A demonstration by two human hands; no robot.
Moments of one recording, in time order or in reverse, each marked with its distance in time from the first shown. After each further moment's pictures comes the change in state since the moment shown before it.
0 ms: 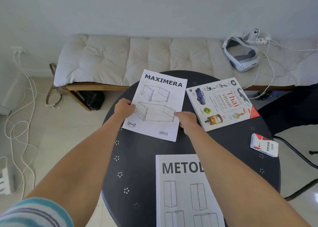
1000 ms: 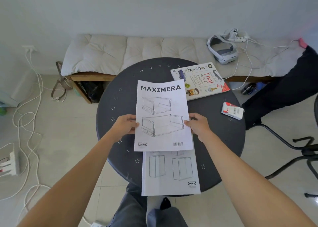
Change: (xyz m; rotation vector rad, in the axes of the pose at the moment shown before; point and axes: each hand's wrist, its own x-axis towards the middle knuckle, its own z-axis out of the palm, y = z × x) left_hand -0.226 -0.061 0.042 -0.551 -0.335 -0.023; right_hand -0.111 0.119 -0.143 -0.130 -0.062 -0.204
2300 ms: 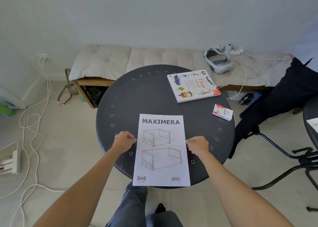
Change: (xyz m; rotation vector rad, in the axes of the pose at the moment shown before) left_hand -0.044 -0.070 0.042 0.502 0.283 0.013; right_hand -0.042 0.080 -0.037 -0.418 0.114 0.020
